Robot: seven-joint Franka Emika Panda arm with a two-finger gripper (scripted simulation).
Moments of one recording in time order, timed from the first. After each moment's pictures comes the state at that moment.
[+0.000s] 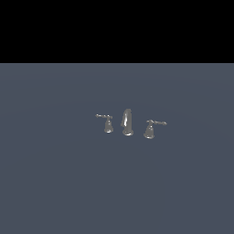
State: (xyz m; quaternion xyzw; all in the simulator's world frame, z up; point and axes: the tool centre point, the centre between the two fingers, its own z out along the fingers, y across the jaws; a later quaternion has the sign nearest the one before) arm -0.266 -0.012 0.488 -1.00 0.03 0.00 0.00
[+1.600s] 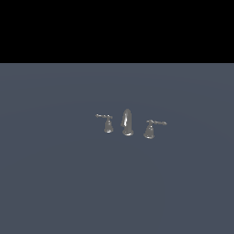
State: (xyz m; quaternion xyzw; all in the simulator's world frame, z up) arm -0.208 0.065 0.390 -0.97 0.23 0.00 0.00
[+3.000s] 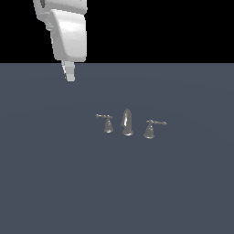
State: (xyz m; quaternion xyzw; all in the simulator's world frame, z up) arm -0.085 0.122 0.258 -0.87 0.49 0.00 0.01
